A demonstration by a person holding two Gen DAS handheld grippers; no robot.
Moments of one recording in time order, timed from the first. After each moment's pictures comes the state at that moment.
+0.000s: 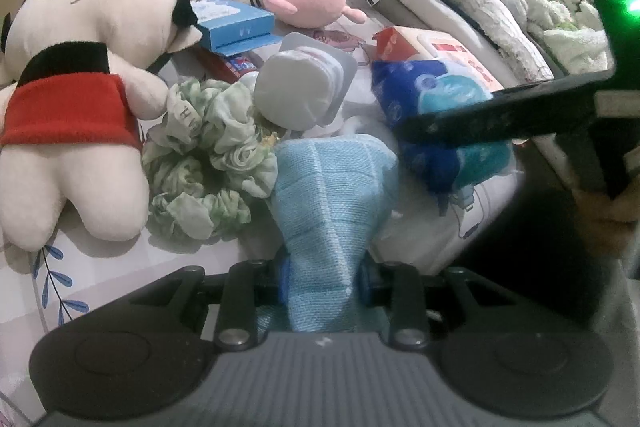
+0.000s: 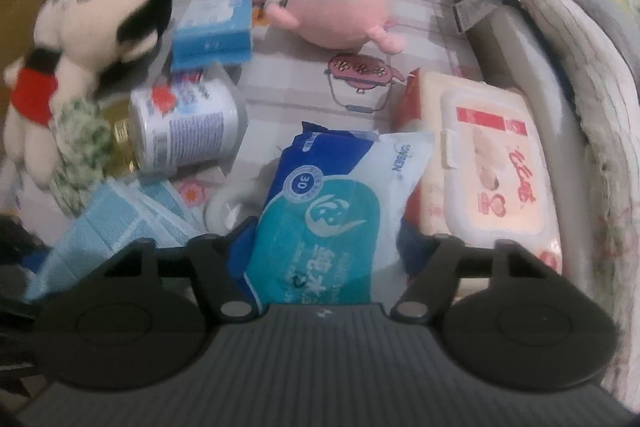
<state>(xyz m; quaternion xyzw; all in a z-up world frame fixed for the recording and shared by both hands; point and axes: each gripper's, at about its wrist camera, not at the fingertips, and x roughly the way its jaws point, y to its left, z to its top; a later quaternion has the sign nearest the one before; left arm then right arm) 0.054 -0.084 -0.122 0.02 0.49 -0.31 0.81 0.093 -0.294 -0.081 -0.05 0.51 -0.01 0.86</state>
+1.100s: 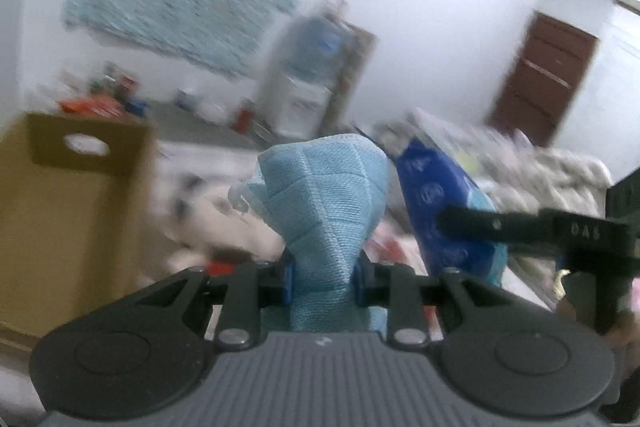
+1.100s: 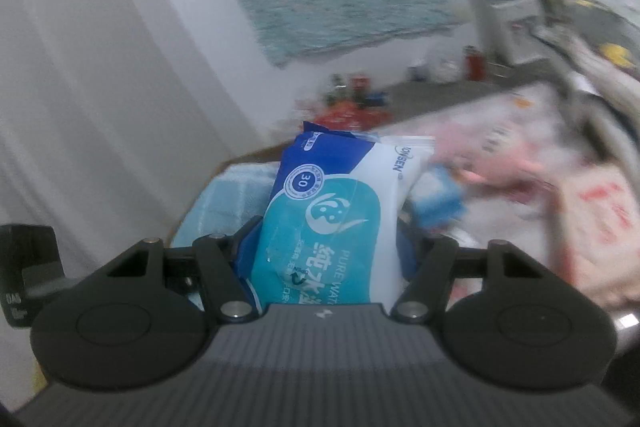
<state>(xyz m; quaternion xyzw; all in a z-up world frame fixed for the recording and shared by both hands) 0.002 0.045 0.063 -0.10 0.30 -0.23 0.92 -0.009 -0.260 0.086 0.20 0.30 0.17 0.92</state>
